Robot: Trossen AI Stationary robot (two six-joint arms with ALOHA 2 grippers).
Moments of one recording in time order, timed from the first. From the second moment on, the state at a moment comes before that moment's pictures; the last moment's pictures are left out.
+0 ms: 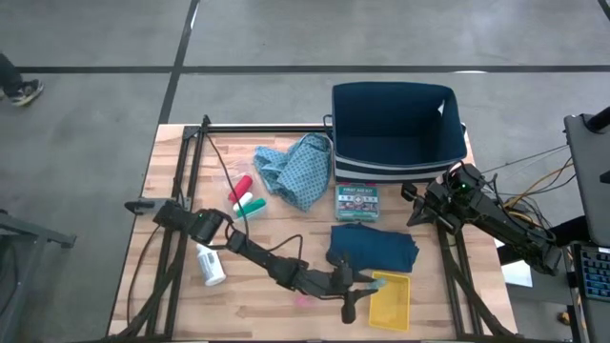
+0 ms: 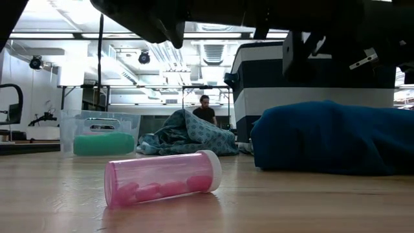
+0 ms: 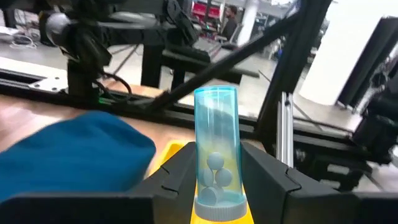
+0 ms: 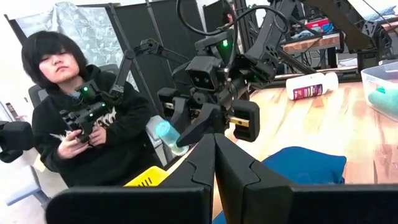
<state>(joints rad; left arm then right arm) -0.44 2.42 1.61 0.73 -0.39 -0.25 -0.66 0.09 0.01 0.24 -1.33 0.45</state>
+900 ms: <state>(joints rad) -0.44 2.40 1.61 0.67 -0.35 -0.26 -0.66 0.09 0.01 0.24 -1.33 0.45</state>
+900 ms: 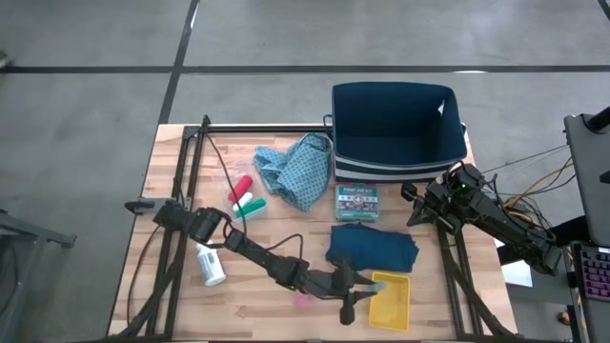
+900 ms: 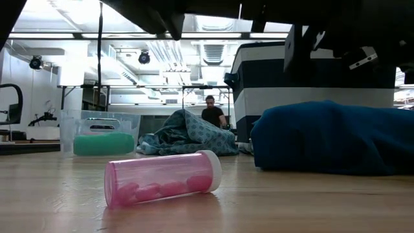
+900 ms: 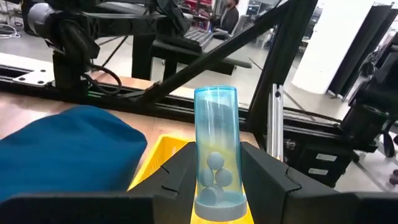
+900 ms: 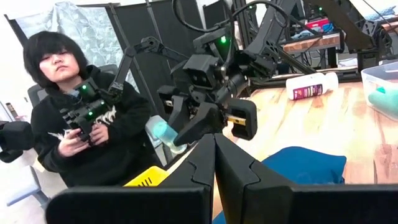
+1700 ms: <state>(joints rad) -0.44 2.39 1.60 0.64 -0.45 -0.15 -0.66 0.09 0.01 0.24 -1.33 0.45</state>
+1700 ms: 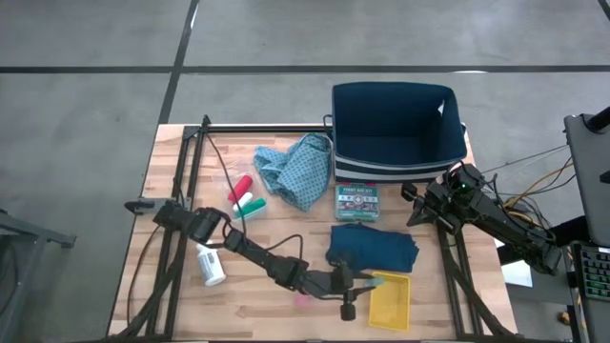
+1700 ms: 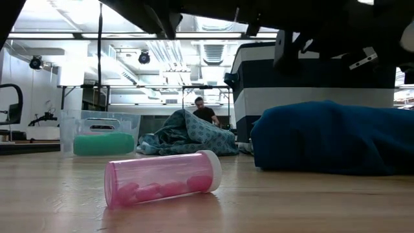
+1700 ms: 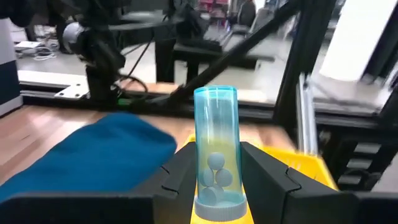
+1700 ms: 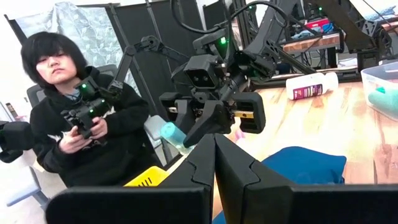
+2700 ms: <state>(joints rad) -0.46 2.27 1.60 -0.11 -0.28 -0.81 -0.66 0.09 0.01 0.24 -1.33 0.45</state>
